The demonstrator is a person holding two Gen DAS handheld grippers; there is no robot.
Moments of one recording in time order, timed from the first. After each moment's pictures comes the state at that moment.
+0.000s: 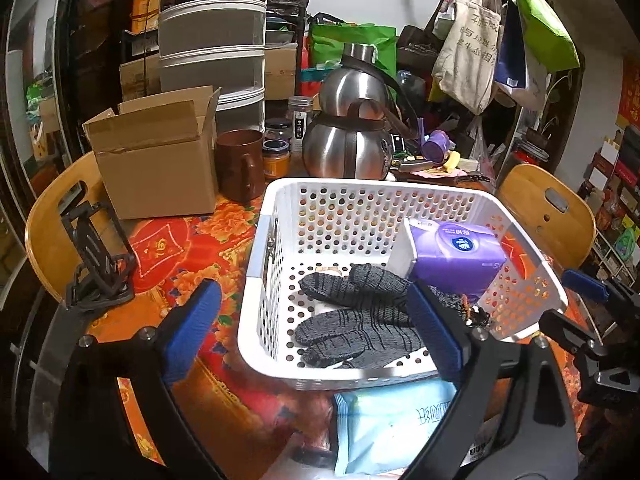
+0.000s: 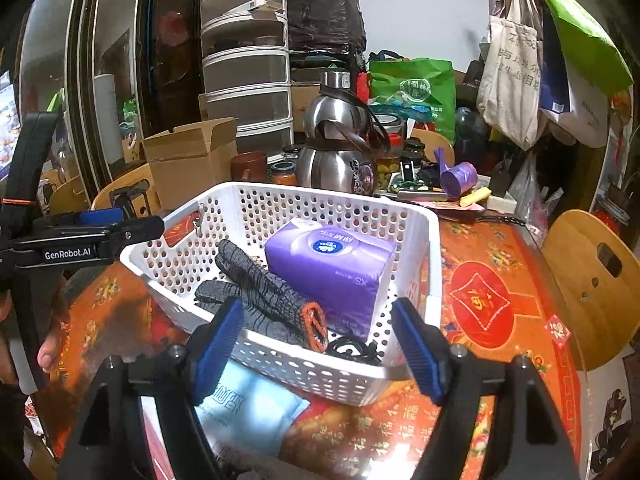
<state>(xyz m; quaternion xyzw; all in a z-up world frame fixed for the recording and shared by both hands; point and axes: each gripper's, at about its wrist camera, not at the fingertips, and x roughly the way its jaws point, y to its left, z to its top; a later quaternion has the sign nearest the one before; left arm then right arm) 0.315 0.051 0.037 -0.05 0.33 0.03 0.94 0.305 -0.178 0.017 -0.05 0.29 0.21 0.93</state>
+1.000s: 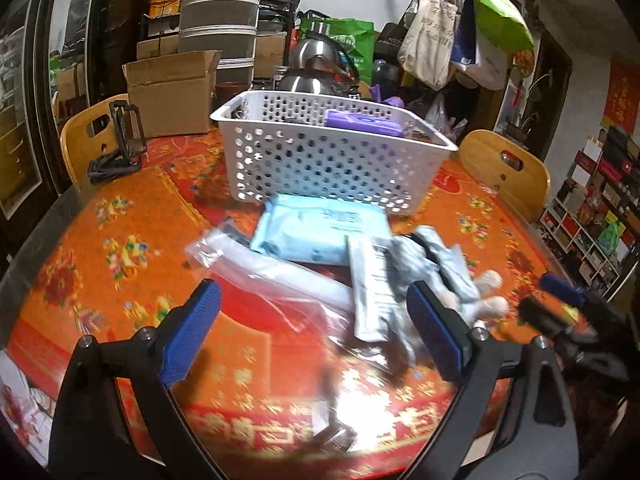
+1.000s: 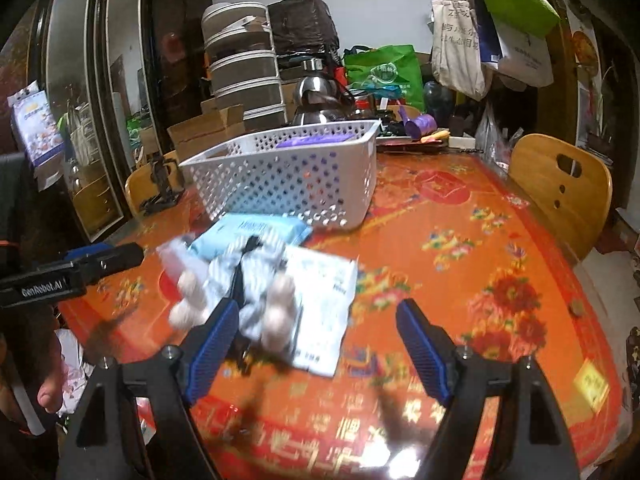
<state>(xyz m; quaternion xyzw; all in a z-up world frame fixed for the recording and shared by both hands) 0.078 -0.053 -0.025 -0.08 0.32 0.02 0.94 0.108 -0.270 -0.059 0.01 0.28 0.21 0.94</state>
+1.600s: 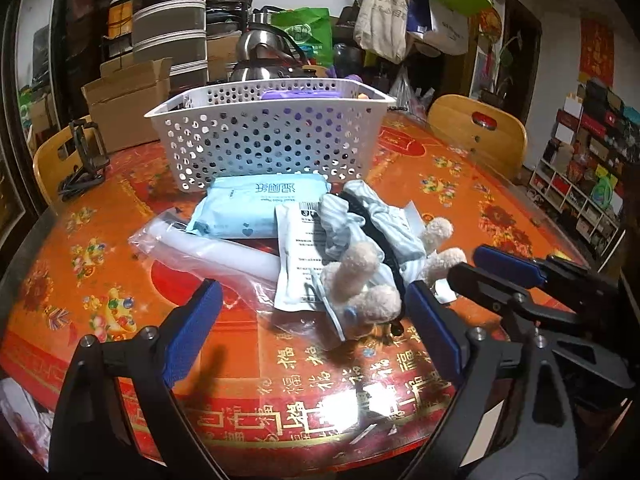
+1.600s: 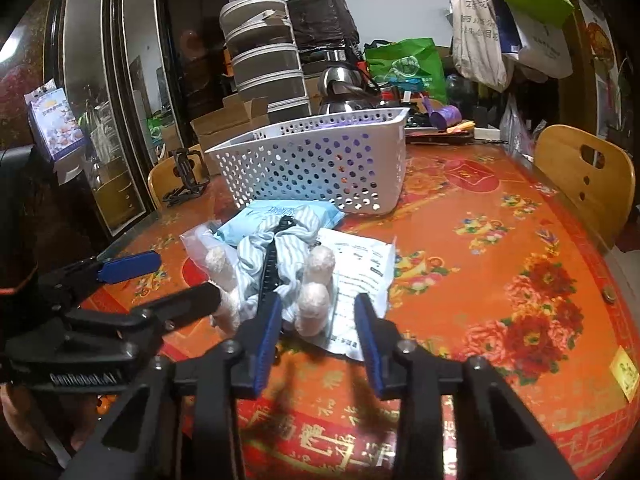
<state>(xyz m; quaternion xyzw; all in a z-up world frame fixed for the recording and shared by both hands) 0.074 -0.123 -0.043 -0.02 0.33 -0.02 0.94 0.107 -0.255 -0.074 0.02 0.29 0.25 0.92</state>
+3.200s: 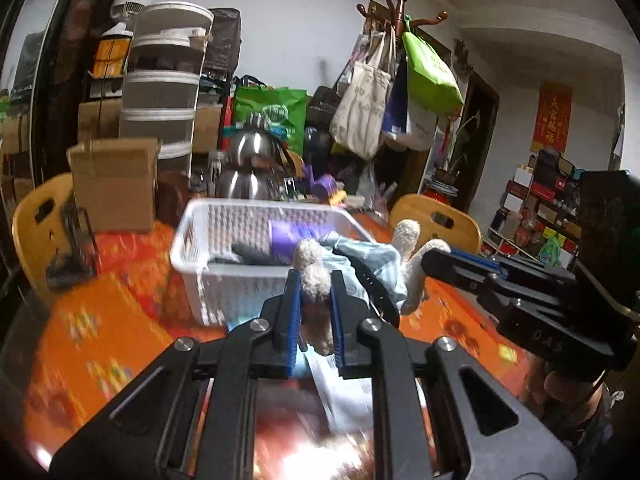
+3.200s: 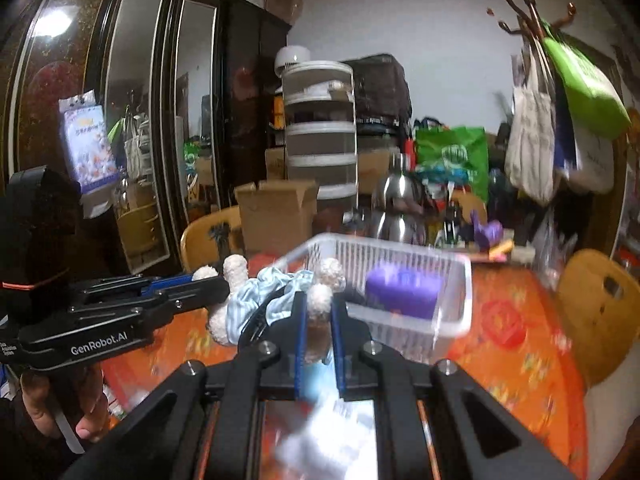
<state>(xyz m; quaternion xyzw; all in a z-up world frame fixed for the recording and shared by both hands) 0.100 -0.007 0.093 -0.08 0.21 -0.11 0.97 0.149 -0.169 0.087 -0.03 0.18 0.29 0.94</state>
